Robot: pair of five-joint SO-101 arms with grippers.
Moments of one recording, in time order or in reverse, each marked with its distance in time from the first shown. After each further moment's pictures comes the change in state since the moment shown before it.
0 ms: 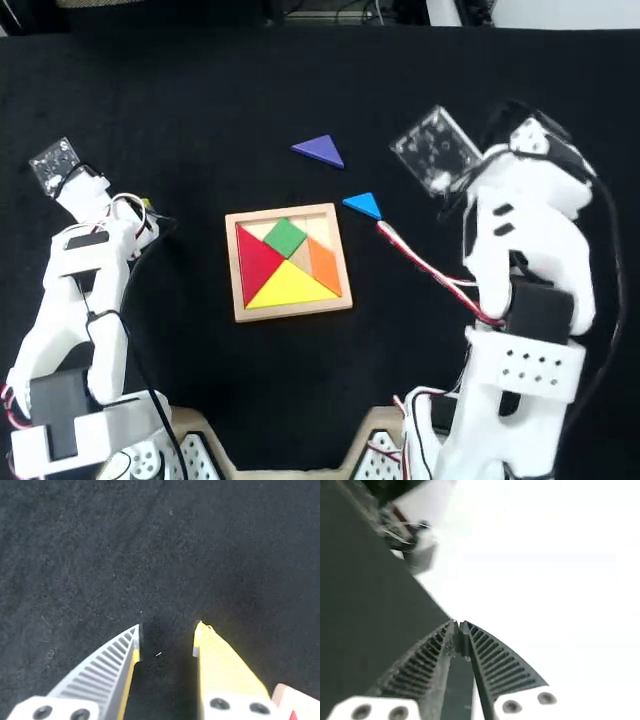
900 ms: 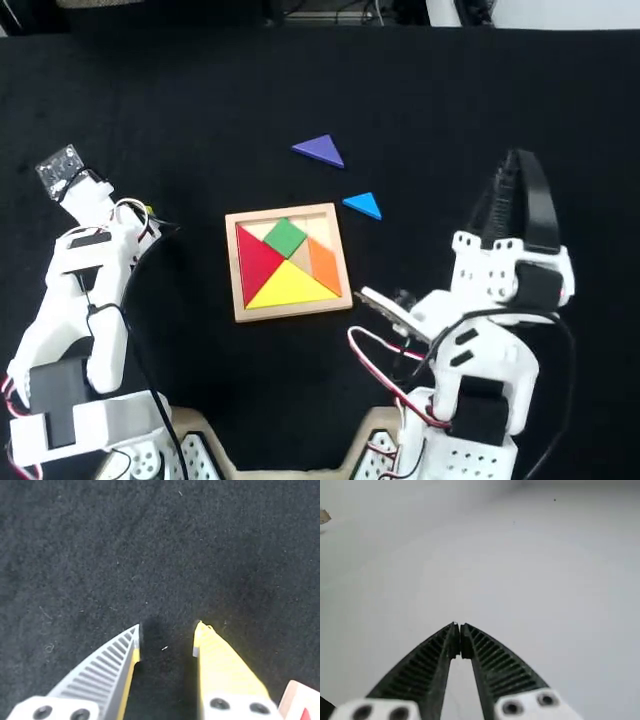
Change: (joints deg) left arm 0.0 2.5 0.0 0.0 0.0; right arm -2.1 -48.6 43.4 -31.5 2.5
